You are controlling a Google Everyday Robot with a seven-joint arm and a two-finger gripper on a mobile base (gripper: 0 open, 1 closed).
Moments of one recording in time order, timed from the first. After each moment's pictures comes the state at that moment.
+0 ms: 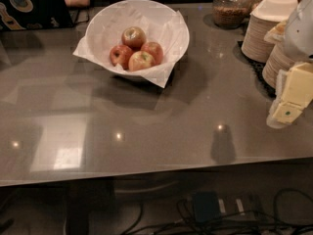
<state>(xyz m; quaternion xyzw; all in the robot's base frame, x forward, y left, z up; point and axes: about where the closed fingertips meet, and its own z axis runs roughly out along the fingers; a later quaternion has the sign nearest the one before) 0.438 -0.216 0.979 -0.60 0.78 -0.04 0.16</state>
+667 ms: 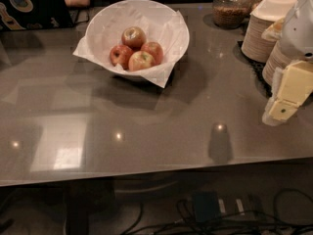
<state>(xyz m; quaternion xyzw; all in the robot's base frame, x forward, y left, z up) 0.444 -0.210 0.980 -0.60 0.78 -0.04 0.17</state>
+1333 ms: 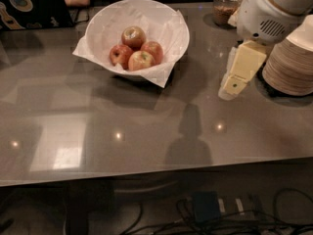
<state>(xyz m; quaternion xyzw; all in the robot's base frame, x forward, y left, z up) 0.502 -0.160 0.983 -0.60 0.77 -0.02 0.21</state>
